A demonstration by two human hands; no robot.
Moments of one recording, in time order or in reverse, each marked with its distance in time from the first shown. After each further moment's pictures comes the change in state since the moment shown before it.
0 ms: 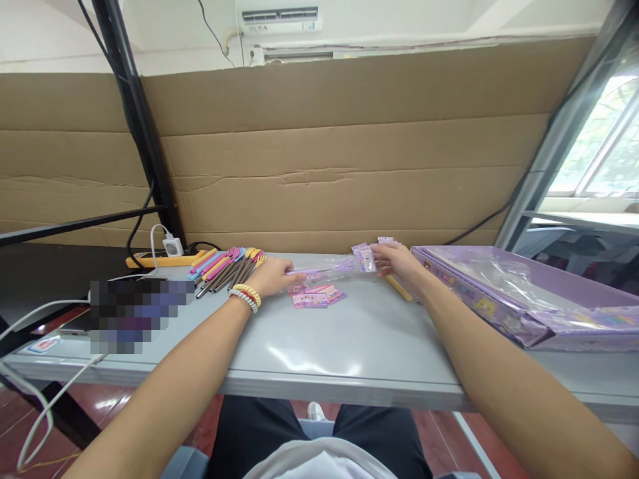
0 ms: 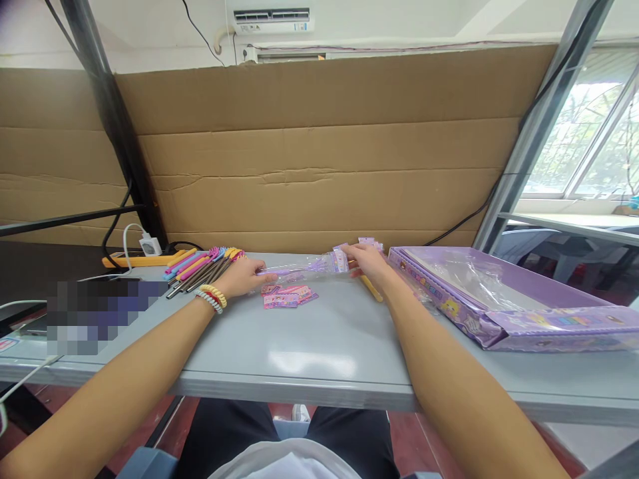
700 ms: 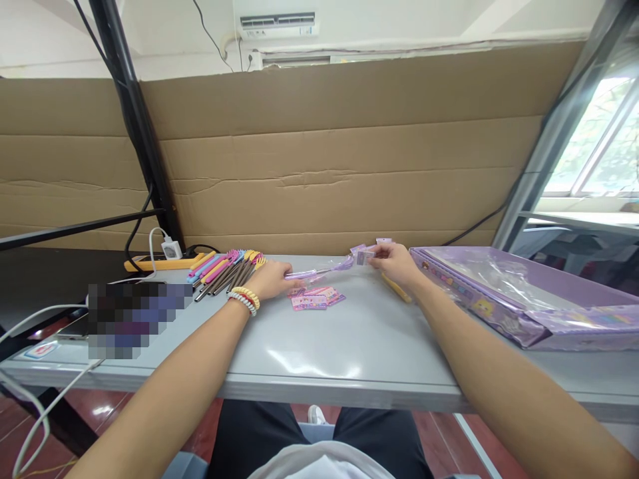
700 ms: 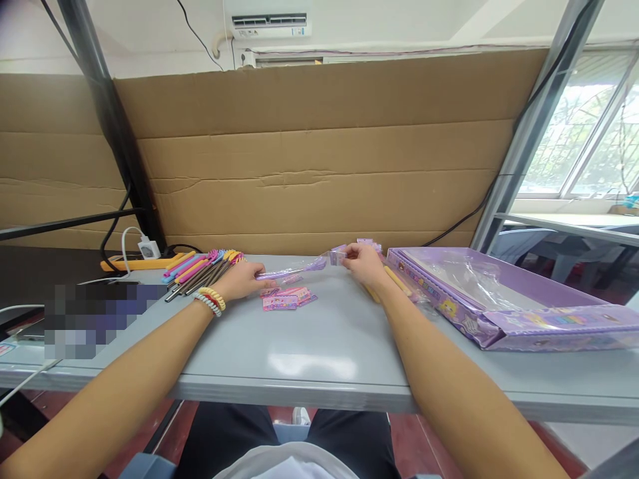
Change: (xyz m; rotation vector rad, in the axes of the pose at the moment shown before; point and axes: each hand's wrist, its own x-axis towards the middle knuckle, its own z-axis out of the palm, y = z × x) left_hand 0.001 -0.003 0.000 0.009 -0.064 0.009; right_hand 0.011 0.016 -0.002 -0.270 0.085 -0.334
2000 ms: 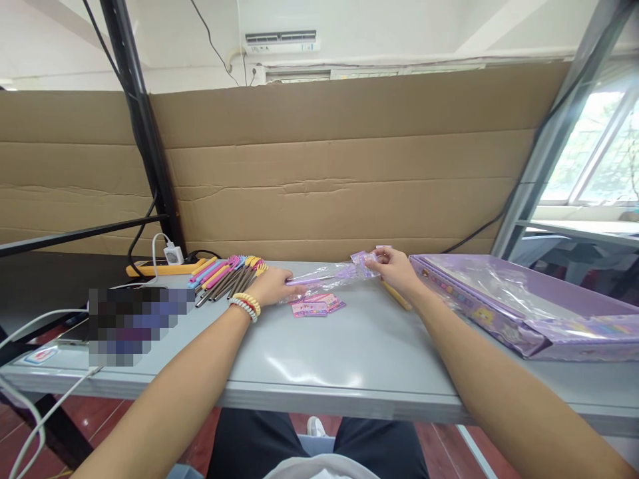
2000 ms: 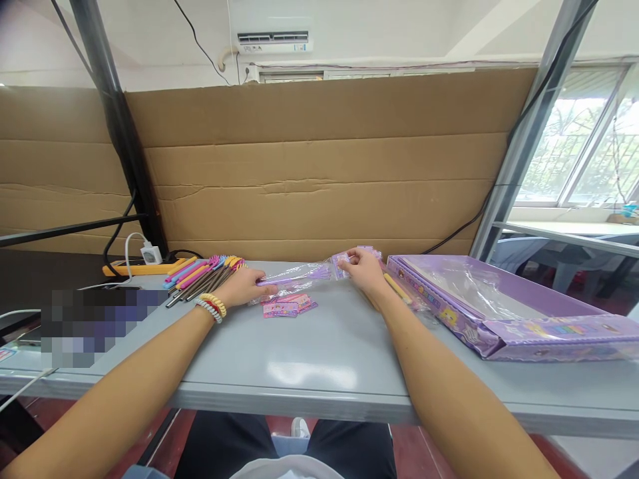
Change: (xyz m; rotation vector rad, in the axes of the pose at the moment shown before) left_hand 0.000 0.000 0.001 -0.046 0.001 0.002; right_hand -0.005 -0.006 0.004 -0.020 0.091 0.088
